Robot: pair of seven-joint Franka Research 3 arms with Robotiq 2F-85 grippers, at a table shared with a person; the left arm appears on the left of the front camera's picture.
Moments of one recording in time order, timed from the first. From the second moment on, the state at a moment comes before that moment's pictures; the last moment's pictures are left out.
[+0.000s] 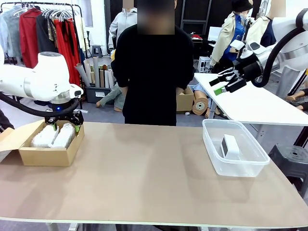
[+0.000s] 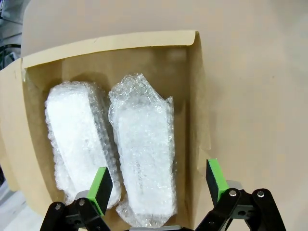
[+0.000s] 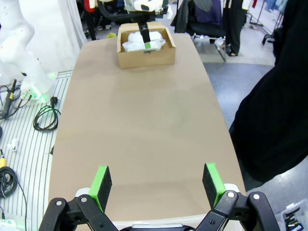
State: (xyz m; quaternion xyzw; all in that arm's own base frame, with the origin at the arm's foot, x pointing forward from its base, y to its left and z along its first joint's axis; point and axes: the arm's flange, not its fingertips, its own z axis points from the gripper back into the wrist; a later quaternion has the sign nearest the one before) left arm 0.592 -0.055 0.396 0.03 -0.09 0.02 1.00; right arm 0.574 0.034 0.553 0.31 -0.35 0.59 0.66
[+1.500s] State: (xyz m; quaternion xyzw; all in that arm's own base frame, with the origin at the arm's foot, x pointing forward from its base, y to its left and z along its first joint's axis) left arm 0.570 -0.085 0.433 -0.11 -0.01 -0.15 0.98; right arm 0.574 0.034 0.553 0.31 -0.35 0.59 0.66
